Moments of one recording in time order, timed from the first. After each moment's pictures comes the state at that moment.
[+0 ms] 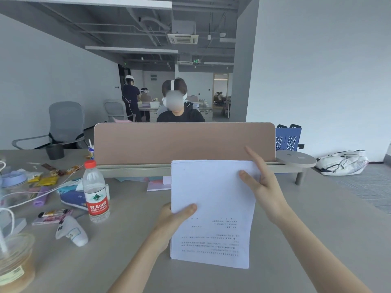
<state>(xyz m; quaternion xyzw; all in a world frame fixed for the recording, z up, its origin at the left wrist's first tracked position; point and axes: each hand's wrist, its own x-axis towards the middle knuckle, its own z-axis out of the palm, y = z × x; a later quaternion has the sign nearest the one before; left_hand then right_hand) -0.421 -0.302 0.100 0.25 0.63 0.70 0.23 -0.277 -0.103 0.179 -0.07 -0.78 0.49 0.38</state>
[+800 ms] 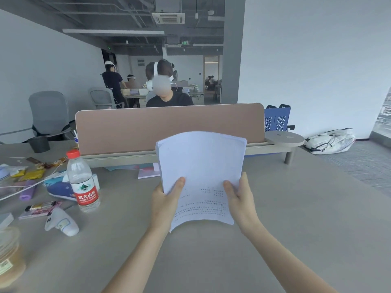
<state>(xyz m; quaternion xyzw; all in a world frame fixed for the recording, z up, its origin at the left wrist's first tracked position) -0.400 -0.272 0.101 0.17 0.63 0.75 0.07 -0.288 -0.126 0.090 -0.19 -0.72 0.53 0.40</state>
